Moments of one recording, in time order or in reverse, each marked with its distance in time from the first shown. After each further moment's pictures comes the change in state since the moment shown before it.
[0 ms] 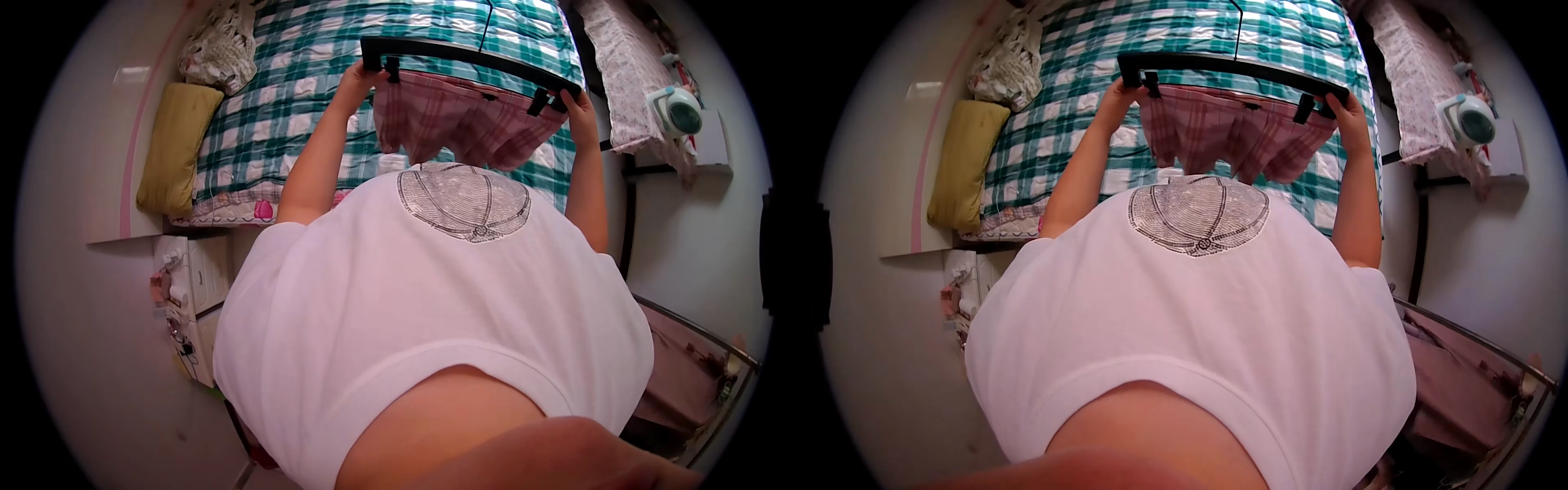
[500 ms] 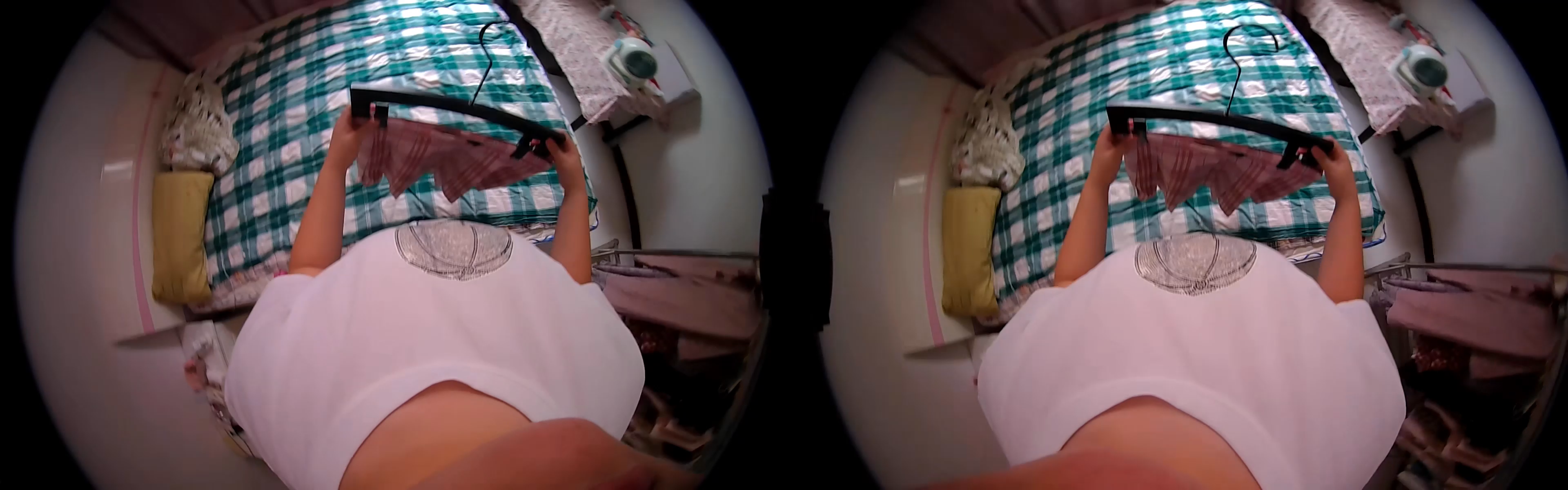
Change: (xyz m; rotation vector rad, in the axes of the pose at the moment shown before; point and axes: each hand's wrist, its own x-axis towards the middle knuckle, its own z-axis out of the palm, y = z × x) left_hand -0.002 0.041 0.012 -0.107 -0.154 0.131; right_hand -0.110 -0.017 0.031 -0.028 0.222 0.035
